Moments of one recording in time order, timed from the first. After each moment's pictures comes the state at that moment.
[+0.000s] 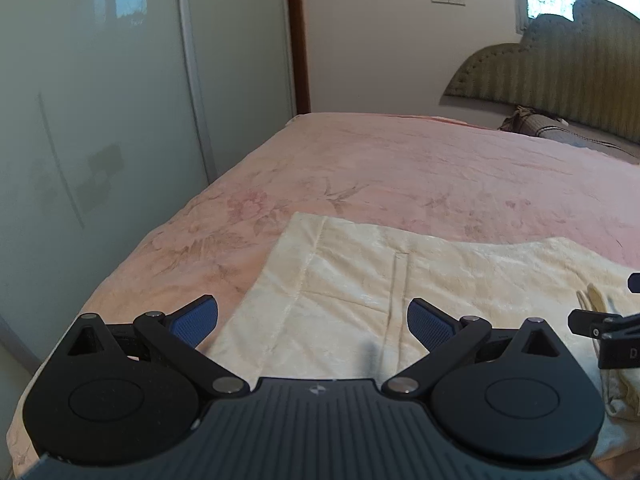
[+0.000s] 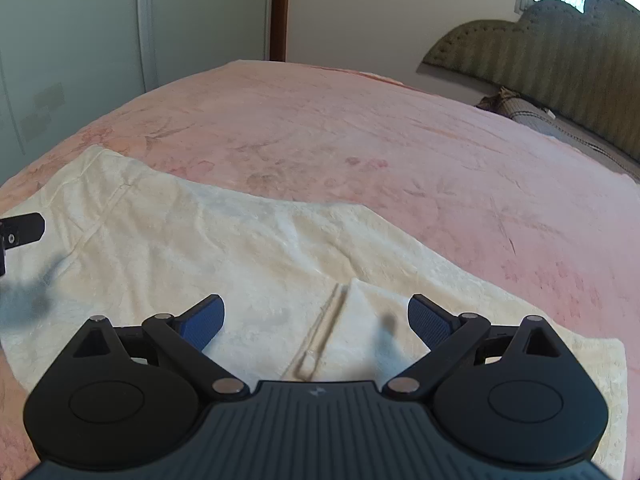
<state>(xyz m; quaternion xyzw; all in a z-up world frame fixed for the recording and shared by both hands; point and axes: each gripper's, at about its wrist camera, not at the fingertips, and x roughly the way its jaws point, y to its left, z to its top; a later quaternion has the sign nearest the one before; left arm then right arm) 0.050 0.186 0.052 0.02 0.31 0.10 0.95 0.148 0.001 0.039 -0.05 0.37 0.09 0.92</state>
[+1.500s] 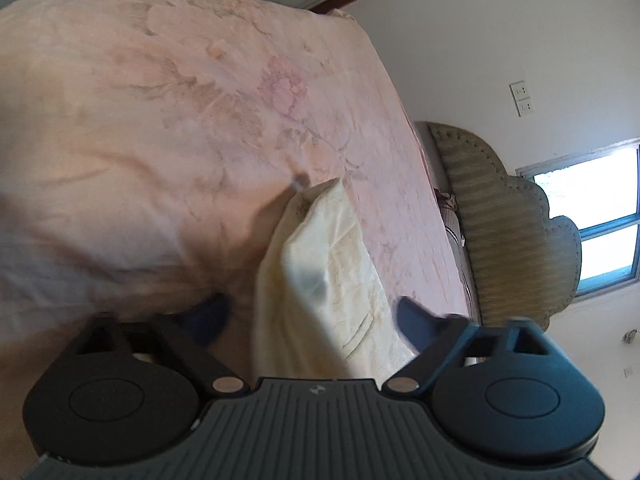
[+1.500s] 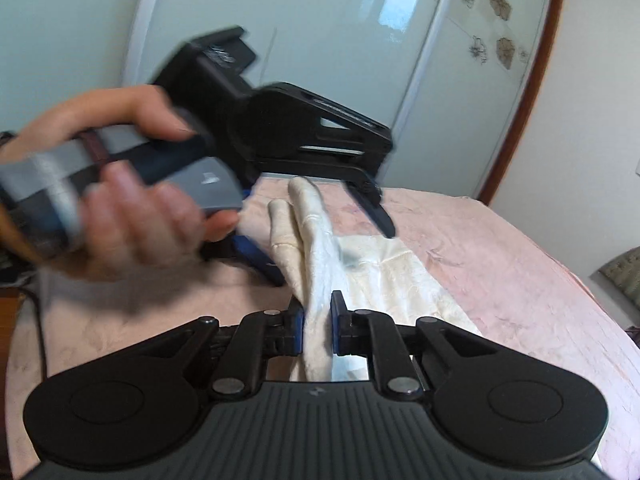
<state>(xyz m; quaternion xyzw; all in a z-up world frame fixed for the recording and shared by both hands) 0.121 0.330 -0.010 -0.48 0.40 -0.05 0.78 0.087 0.145 0.045 -0.22 0.19 0.39 0.88</state>
